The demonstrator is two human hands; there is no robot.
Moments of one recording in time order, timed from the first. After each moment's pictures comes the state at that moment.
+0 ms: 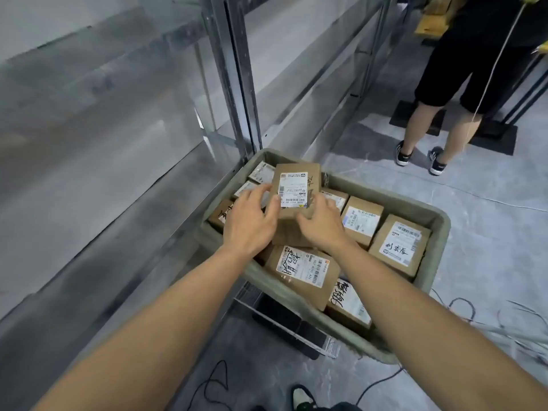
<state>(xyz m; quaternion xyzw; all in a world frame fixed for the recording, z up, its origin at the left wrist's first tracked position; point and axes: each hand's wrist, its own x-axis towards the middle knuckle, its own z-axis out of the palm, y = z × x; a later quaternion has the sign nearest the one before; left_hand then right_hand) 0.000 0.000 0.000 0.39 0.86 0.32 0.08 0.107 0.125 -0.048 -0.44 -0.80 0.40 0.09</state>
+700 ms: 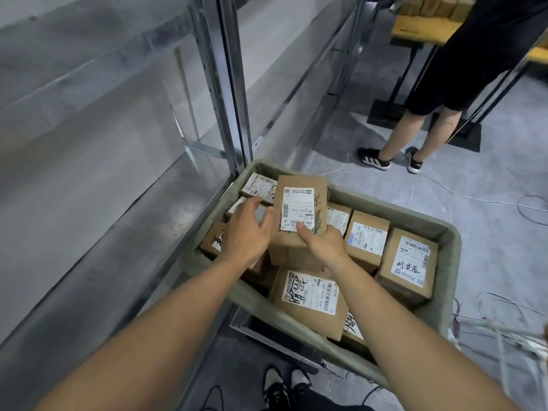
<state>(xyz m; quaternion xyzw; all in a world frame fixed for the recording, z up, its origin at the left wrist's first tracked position) -0.092 0.042 -0.049 0.37 0.84 0.35 0.18 0.051 0.149 -0.105 -0.57 -0.56 0.58 0.17</state>
